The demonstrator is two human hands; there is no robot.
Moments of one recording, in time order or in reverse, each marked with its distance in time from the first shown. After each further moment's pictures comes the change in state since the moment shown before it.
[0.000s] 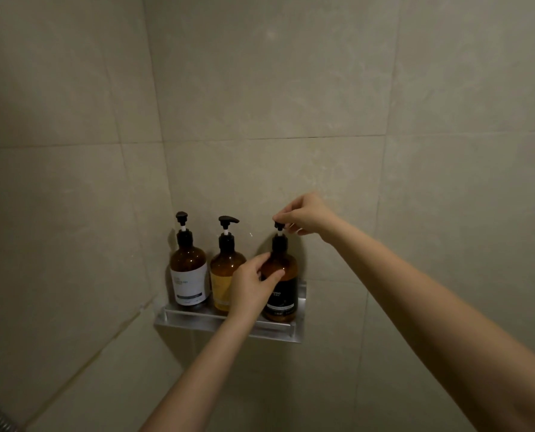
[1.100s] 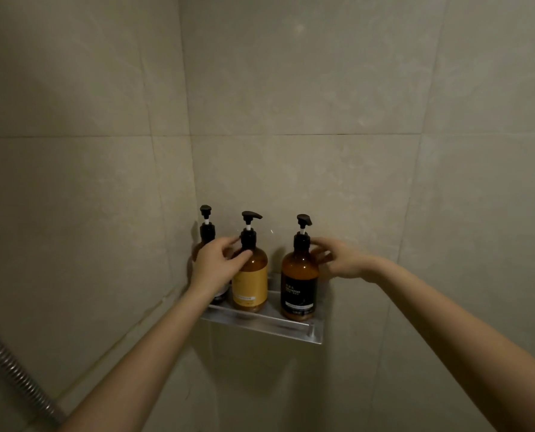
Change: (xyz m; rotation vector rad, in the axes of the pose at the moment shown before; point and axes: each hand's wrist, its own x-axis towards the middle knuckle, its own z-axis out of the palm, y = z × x) left_hand 0.032 -0.023 -0.089 0.269 0.118 -0.025; right_hand -0.012 0.072 0.016 -0.192 -0.358 -0.036
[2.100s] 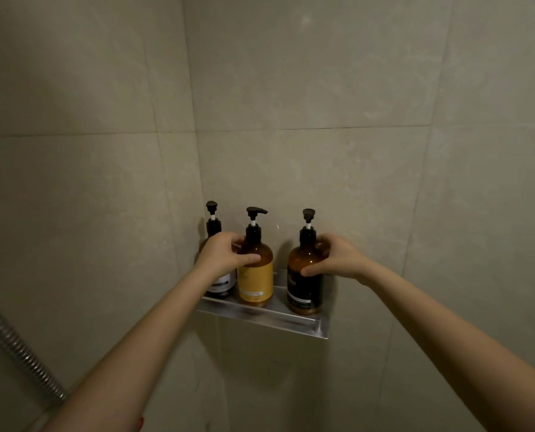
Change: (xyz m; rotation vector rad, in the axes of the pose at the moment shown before) left_hand 0.023 -0.005 -0.006 0.179 -0.199 0.006; right_hand 0.016 0.007 0.021 0.022 0.222 0.013
